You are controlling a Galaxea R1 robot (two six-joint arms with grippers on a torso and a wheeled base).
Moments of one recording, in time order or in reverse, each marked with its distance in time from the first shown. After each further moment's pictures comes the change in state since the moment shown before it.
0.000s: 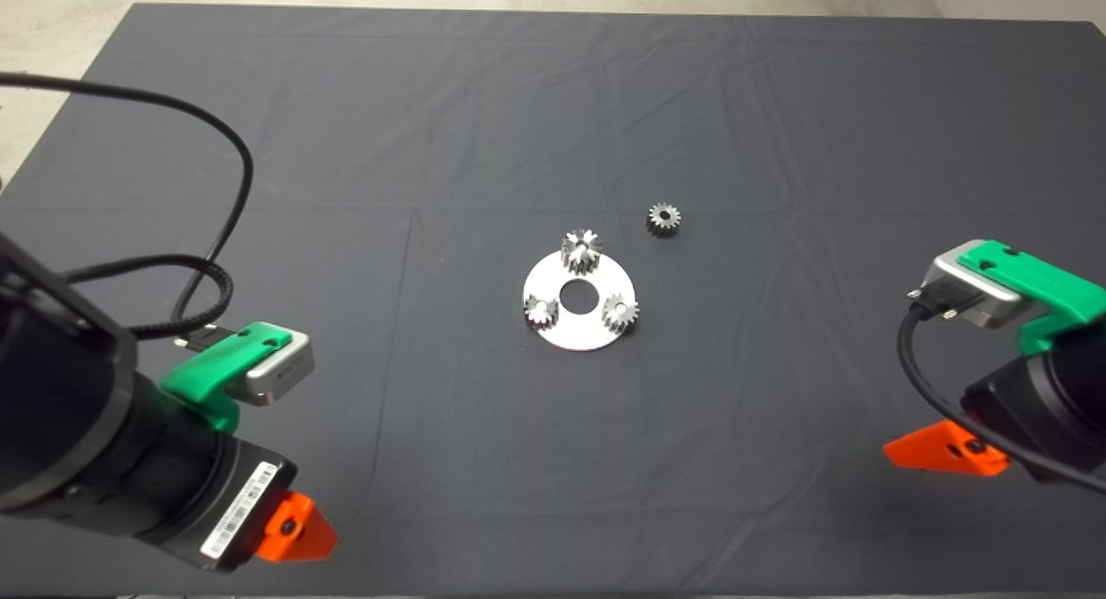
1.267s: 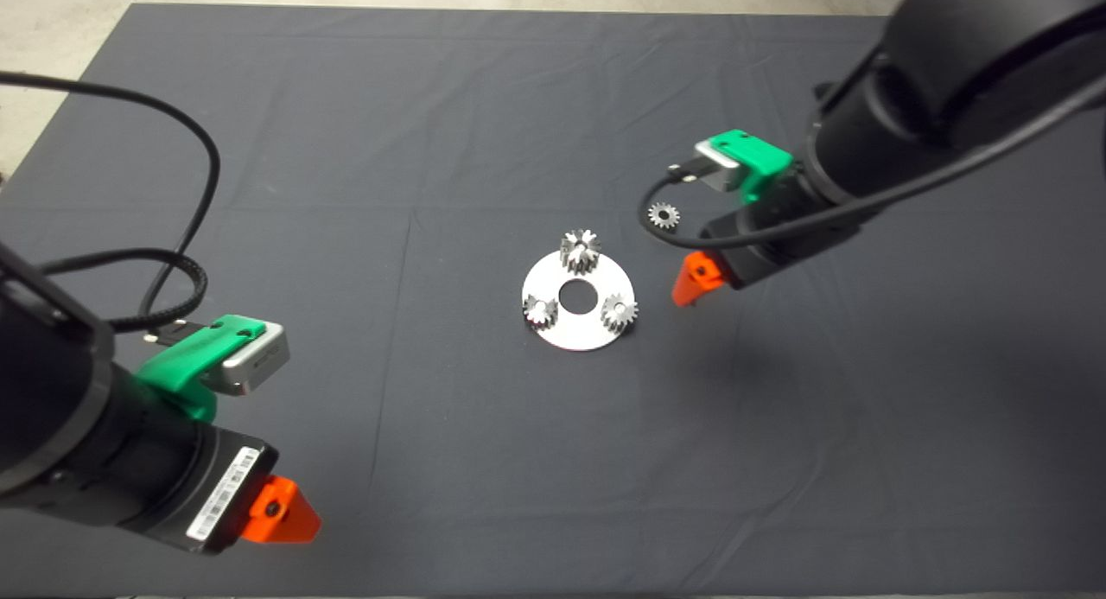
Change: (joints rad) left arm 0.000 -0.039 -0.005 0.001 0.036 -0.024; right arm -0.162 0.433 -0.548 -0.235 -0.017 -0.190
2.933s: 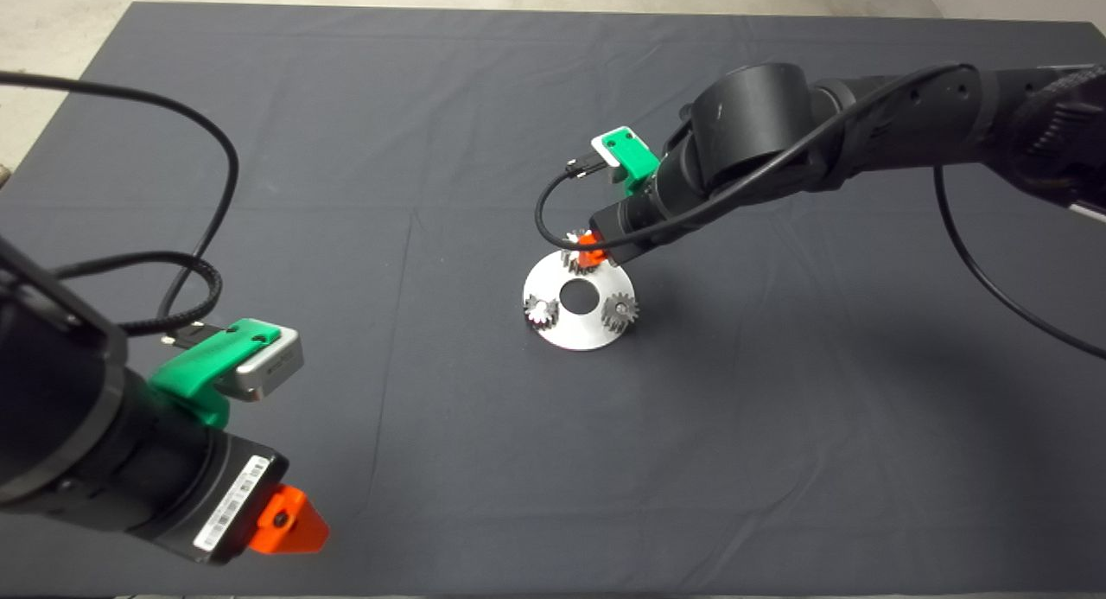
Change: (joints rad) left arm 0.000 0.021 0.006 0.000 -0.018 0.017; right arm -0.217 0.121 -0.214 -0.456 0.015 -0.061
